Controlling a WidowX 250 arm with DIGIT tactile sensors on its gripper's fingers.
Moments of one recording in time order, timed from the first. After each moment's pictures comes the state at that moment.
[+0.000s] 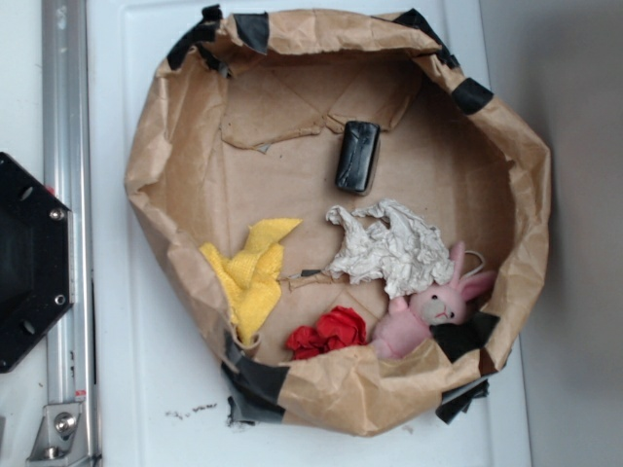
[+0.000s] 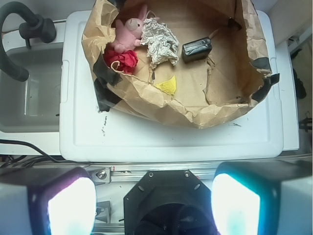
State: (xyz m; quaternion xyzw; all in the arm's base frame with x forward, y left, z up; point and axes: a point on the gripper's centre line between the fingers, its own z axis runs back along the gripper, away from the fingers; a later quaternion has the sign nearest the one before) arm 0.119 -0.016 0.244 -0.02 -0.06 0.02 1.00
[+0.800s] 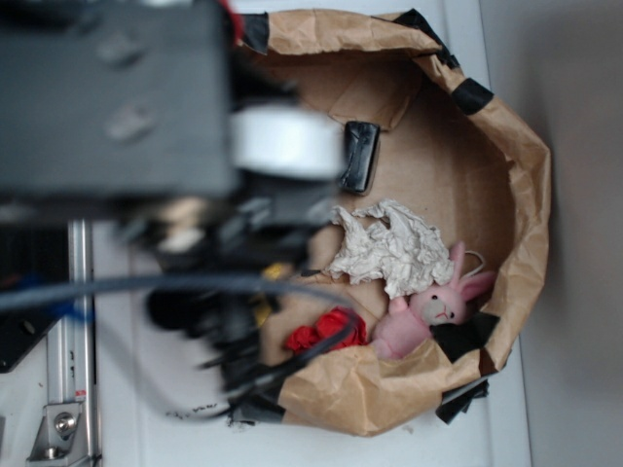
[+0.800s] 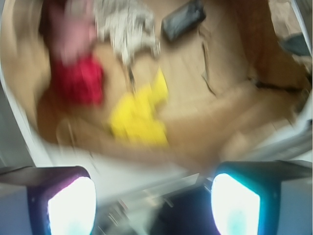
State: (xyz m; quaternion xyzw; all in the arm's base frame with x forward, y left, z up) arm 0.211 -0.002 0.176 -0.03 0.06 0.21 0.98
